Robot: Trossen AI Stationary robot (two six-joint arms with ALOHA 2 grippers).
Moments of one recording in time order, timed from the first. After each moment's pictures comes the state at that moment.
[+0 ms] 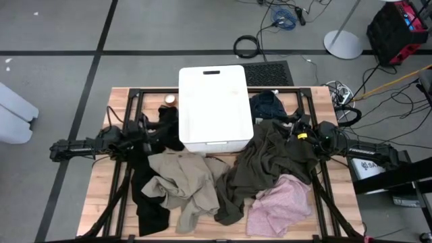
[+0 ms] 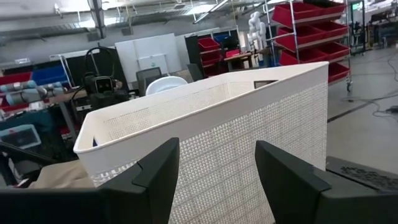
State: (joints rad) left arm 0.08 0.01 0.01 0.23 -0.21 -0.06; right arm -0.23 0.12 0.03 0.22 0.20 0.23
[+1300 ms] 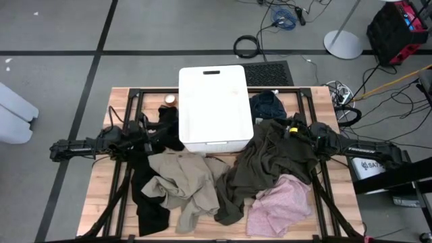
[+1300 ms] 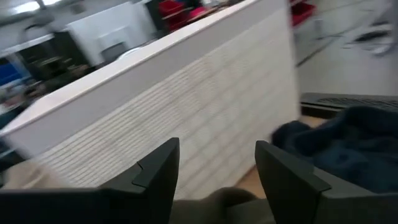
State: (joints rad) left arm 0.08 0.01 0.01 0.17 -0.22 -0.02; right arm -0.23 0.21 0.03 0.09 0.32 0.46
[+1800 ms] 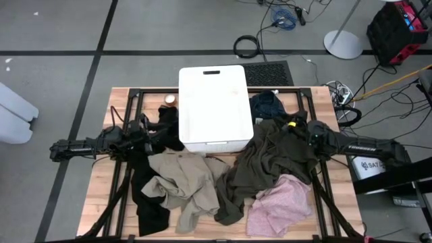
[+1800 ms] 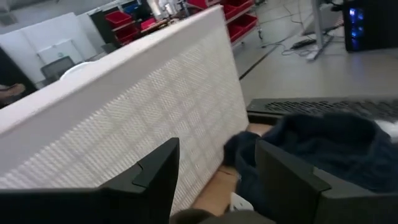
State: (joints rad) left arm 0.08 0.01 0.01 0.16 -0.22 -0.07; right arm -0.23 0.32 0.09 0.09 0.50 0.48
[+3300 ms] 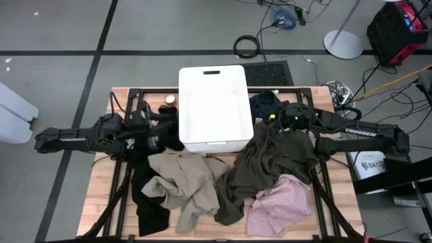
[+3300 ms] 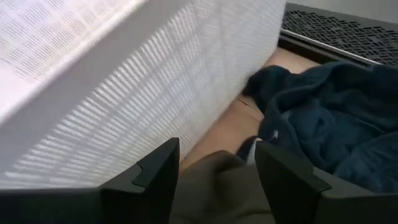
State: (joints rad) left arm 0.08 0.48 0.42 0.19 -0.13 0.13; right arm -0.31 0.81 0.64 -0.46 0.19 0.50
